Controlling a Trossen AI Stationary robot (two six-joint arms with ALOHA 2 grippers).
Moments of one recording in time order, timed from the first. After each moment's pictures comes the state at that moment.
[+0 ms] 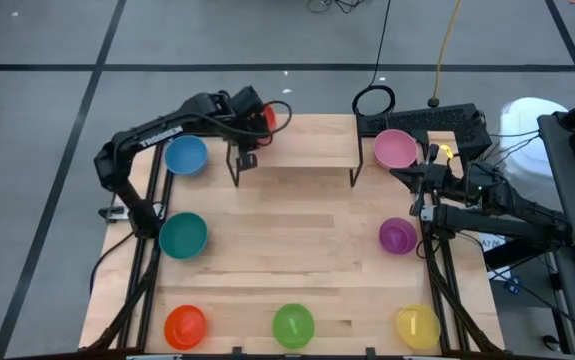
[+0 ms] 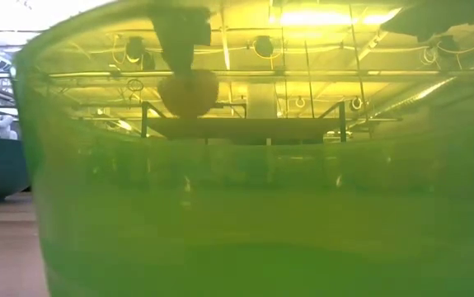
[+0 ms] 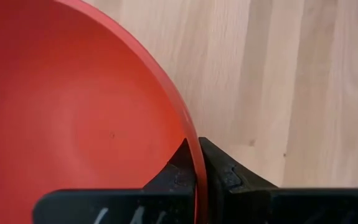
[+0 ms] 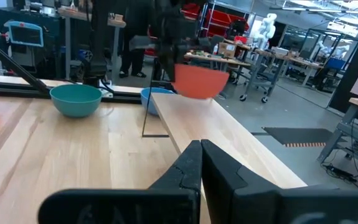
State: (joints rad) left arm 0.51 1.70 1.71 -1.12 0.06 0.40; right arm -0.24 0.23 0.53 -0.40 0.10 -0.20
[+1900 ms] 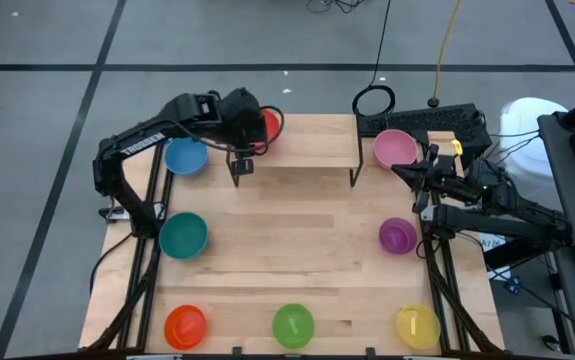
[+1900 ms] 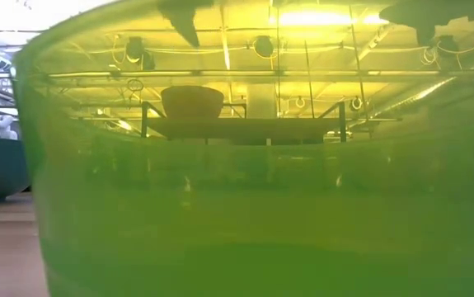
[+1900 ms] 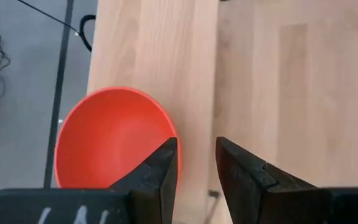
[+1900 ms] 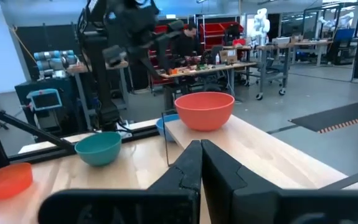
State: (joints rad) left arm 0.34 1.66 1.98 -1.30 -0.09 0.36; right arm -0.24 0.23 0.53 -0.31 0.10 0.10
